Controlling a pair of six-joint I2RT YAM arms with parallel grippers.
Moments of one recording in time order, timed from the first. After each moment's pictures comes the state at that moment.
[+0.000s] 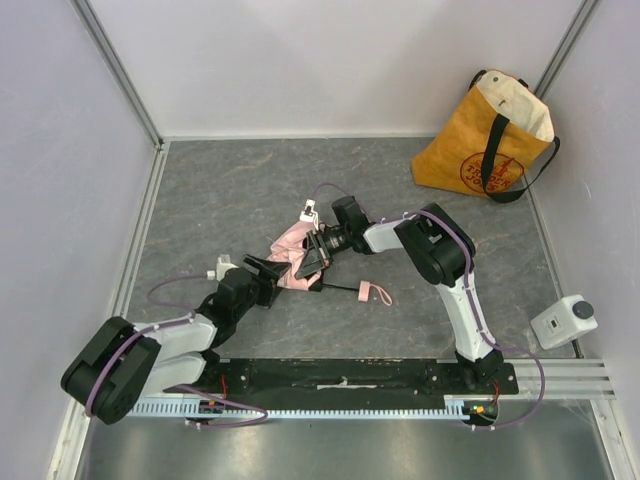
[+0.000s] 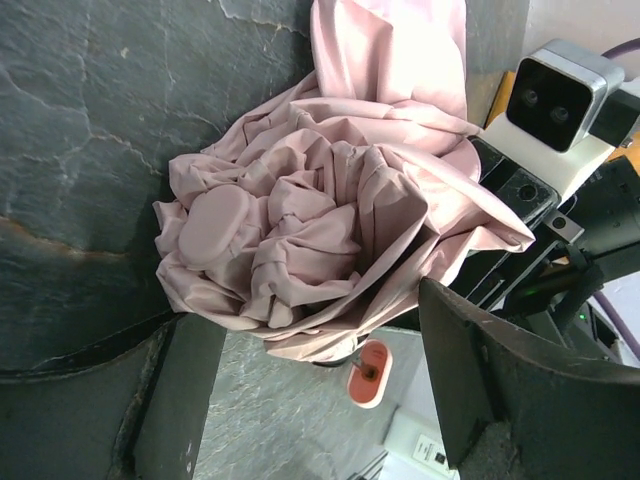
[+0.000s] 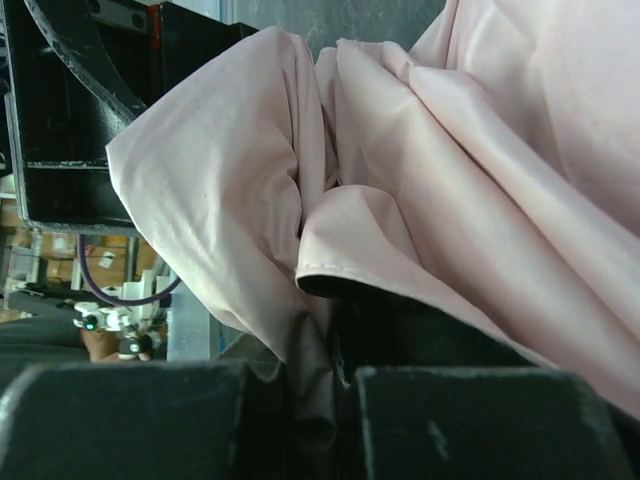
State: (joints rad) left arm -0.52 1.13 0.09 0.52 -0.10 -1.46; right arm 0.63 2.28 1.27 0.25 -1.16 0.42
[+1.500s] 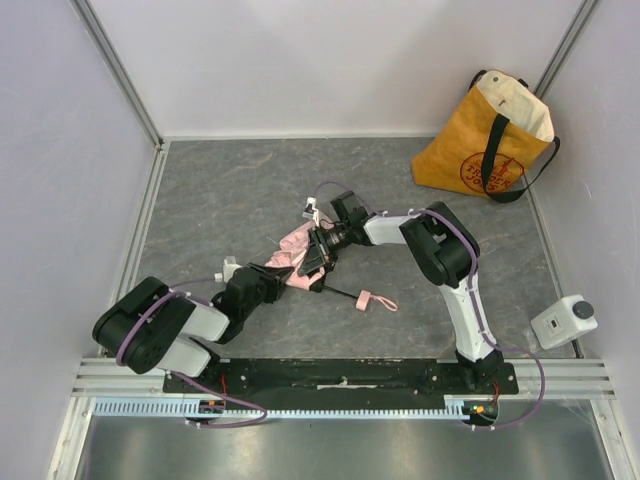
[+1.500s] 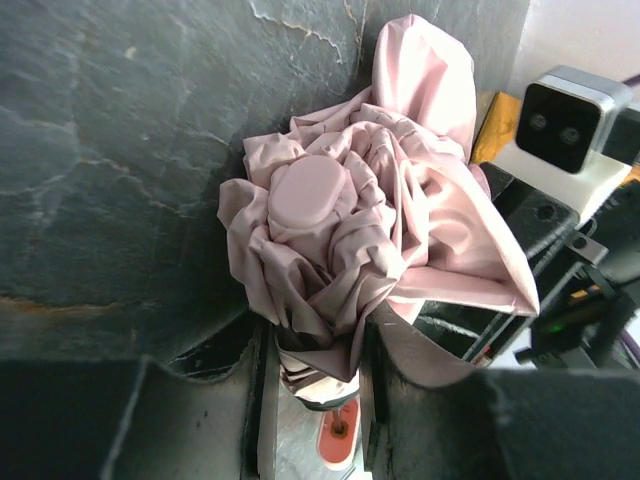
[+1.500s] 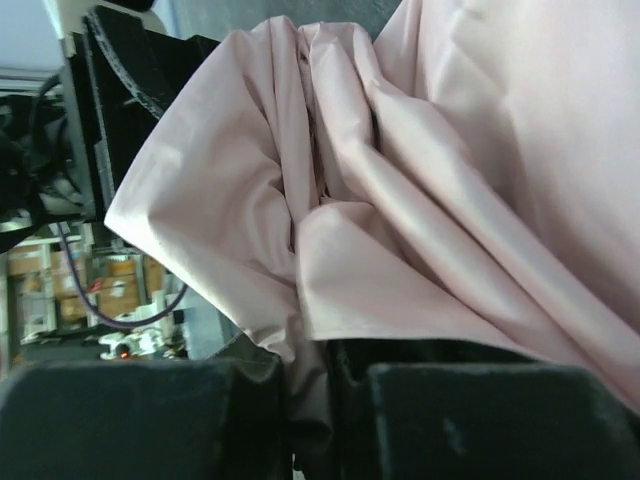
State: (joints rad) left arm -0.57 1.46 0.09 0.85 -0.16 -1.59; right arm 0.62 2.27 1.35 0.02 -1.09 0.43
